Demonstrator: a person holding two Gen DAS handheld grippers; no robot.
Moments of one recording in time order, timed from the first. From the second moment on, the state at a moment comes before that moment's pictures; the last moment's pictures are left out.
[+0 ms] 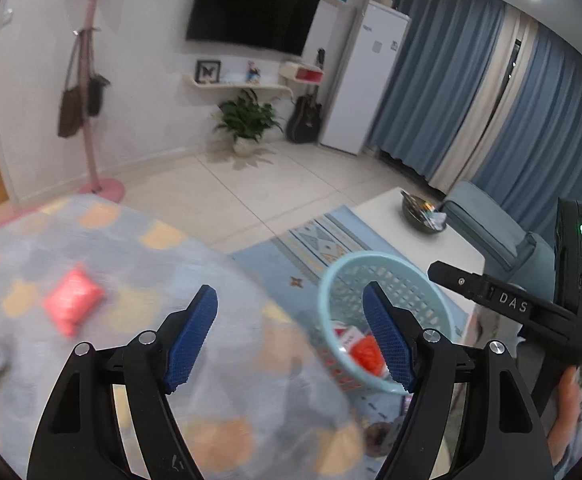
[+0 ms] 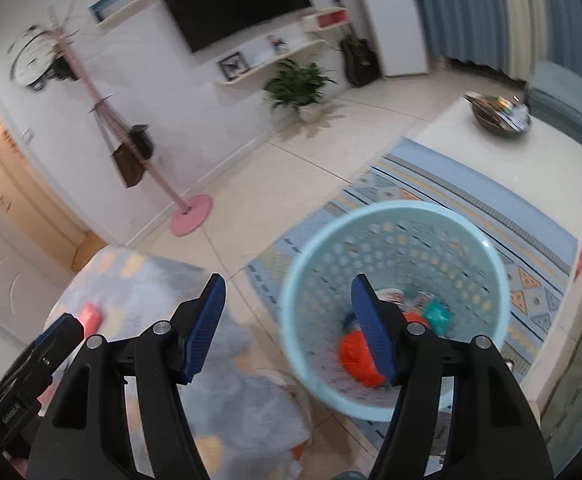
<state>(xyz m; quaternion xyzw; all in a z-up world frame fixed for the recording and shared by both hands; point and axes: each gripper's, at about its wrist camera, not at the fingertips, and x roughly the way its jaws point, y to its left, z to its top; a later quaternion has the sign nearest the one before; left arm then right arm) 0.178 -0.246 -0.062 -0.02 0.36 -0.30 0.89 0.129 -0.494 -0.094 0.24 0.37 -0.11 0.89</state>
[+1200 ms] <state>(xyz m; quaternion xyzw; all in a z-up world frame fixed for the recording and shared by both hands) 0.209 0.062 -0.108 -0.04 0.46 -0.18 0.87 0.235 -0.223 -0.128 0.15 0.47 0.08 0.86</state>
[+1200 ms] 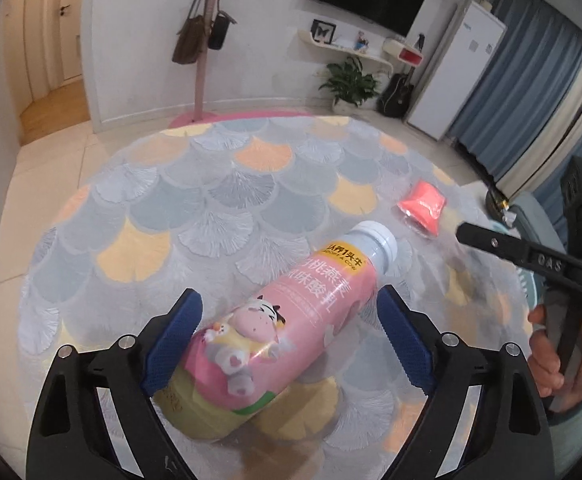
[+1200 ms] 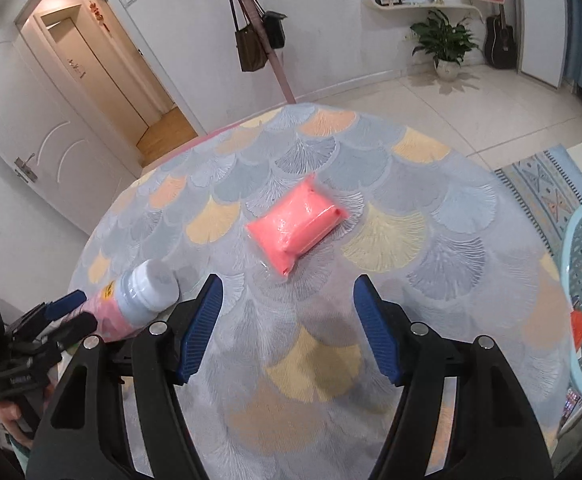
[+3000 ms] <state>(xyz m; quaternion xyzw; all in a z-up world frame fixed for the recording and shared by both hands) 0.121 -0.129 -0.027 -0.01 0.33 -0.29 0.90 0.190 -0.331 -0.040 0.16 0.32 -0.05 0.93</state>
